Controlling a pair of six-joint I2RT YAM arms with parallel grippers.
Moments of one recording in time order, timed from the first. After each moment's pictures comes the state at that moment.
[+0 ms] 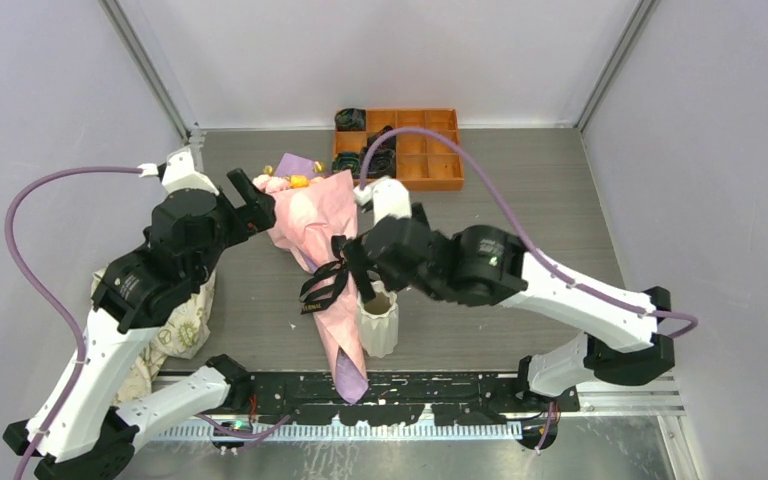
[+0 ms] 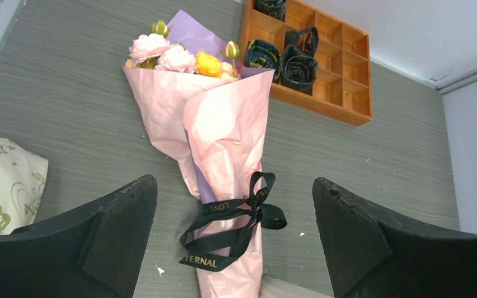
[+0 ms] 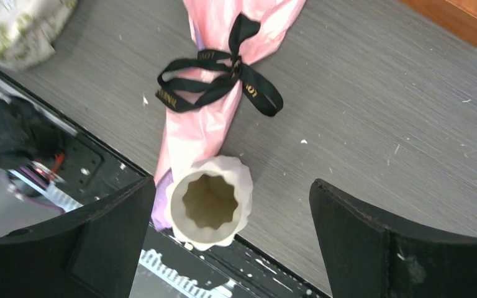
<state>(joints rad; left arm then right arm) -0.61 0.90 1.38 -0.90 -0.54 -0.65 1.24 1.39 1.76 -1.10 0.47 0.52</state>
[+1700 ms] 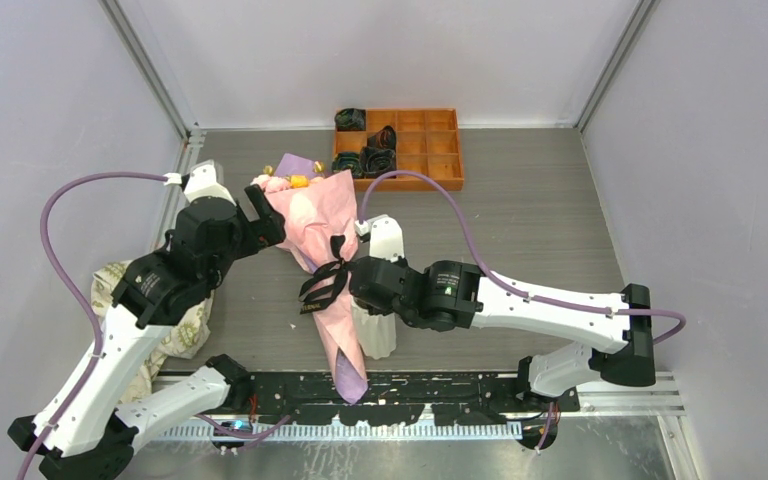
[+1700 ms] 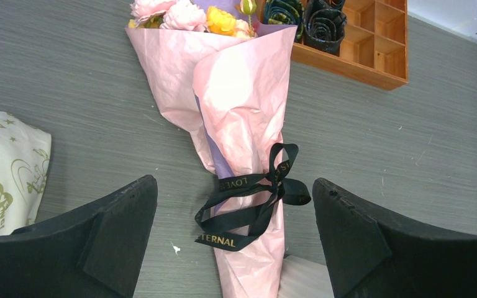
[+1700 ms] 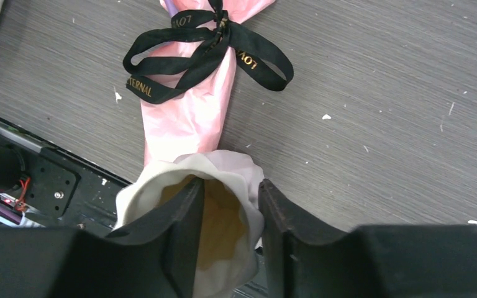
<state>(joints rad) -0.61 0.87 1.26 -0.91 -0.50 -0.65 1.32 1.39 1.36 -0.87 0.58 0.73</state>
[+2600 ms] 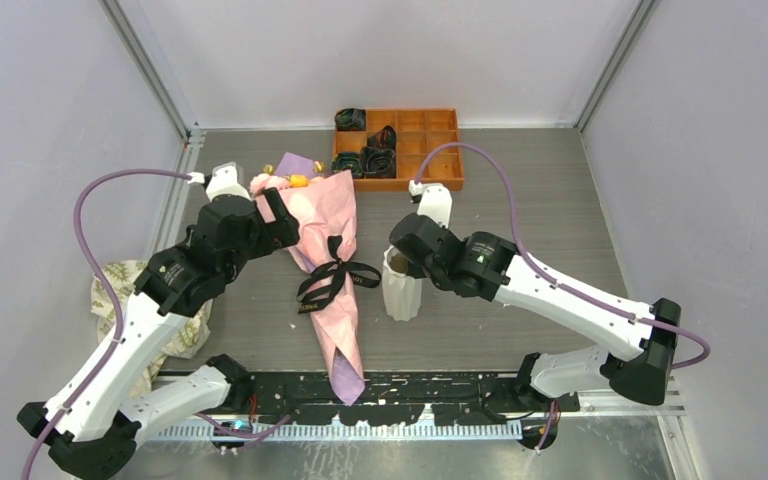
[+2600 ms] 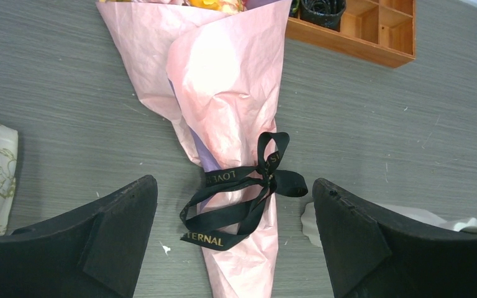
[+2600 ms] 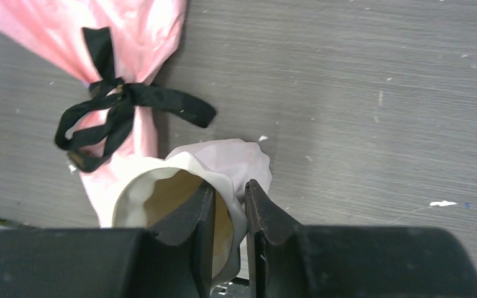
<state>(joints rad) -0.61 0.91 1.18 -0.84 -0.44 -0.65 1.04 1.28 1.28 -0.86 0.56 0.74</state>
